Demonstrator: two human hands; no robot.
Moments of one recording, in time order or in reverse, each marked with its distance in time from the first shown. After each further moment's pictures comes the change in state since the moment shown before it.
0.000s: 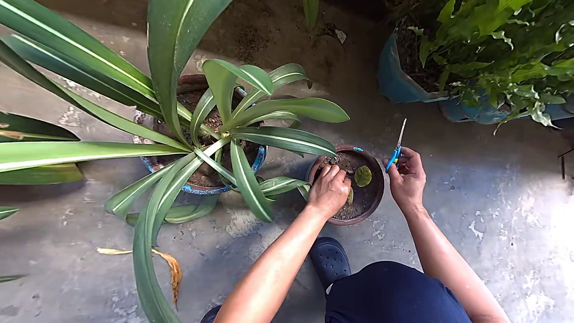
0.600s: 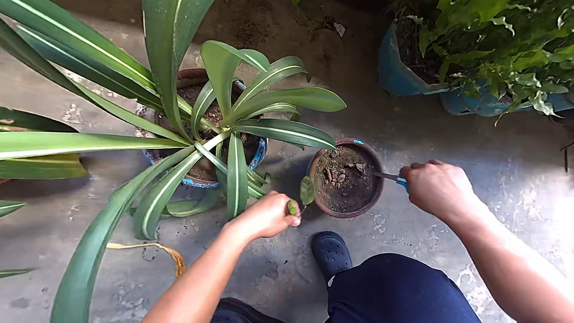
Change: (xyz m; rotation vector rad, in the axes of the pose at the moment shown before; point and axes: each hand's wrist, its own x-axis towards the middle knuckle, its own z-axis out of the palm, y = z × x) left_hand -0.067 -0.050 -0.122 -0.410 -0.896 -0.461; right_hand 0.006 -0.110 -0.063 -1.141 -0.782 -0.099
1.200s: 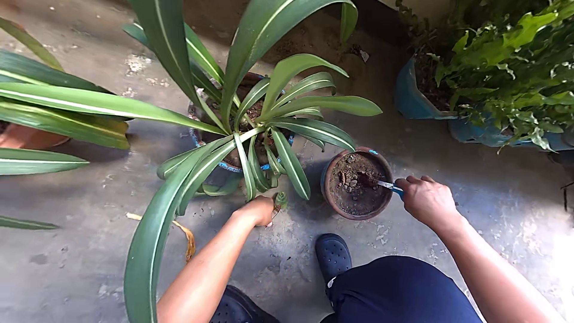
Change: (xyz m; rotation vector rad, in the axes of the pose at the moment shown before) left_hand 0.013 -0.076 0.035 0.230 -0.191 -0.455; right_hand 0.010 -0.009 0.025 -0.004 0.068 -0.054
